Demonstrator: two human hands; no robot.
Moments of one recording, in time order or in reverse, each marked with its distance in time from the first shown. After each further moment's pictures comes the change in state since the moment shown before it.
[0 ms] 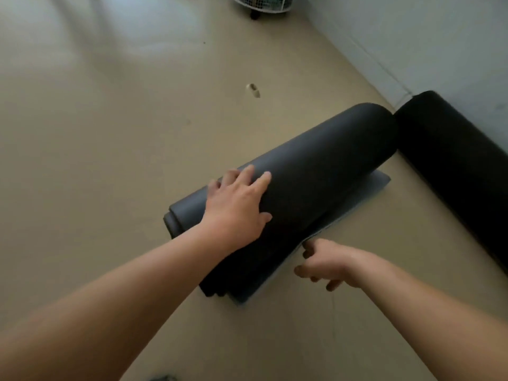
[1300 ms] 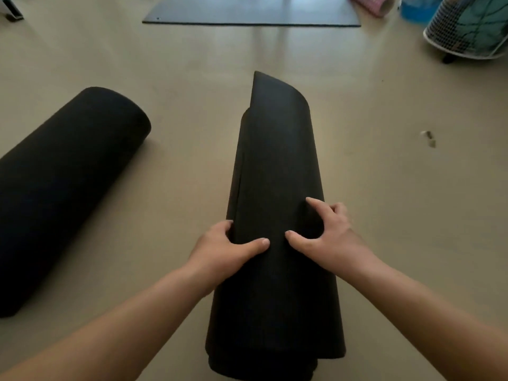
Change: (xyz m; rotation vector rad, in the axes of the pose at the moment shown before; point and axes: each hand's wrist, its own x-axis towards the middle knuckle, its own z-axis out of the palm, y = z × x) left_hand -0.207 -0.201 -0.044 -0.988 0.209 -1.016; right_hand -0.021 -0.246 0.115 -0.096 0.318 -0.814
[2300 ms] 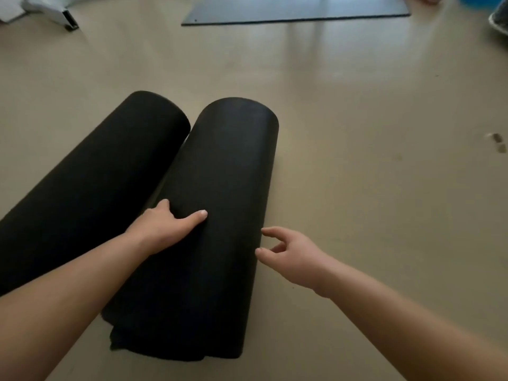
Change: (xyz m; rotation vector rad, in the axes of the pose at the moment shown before) left_hand 0.048 -0.036 -0.160 0.531 0.274 -0.253; right_hand 0.009 -0.082 0.085 0.265 -0.501 0.009
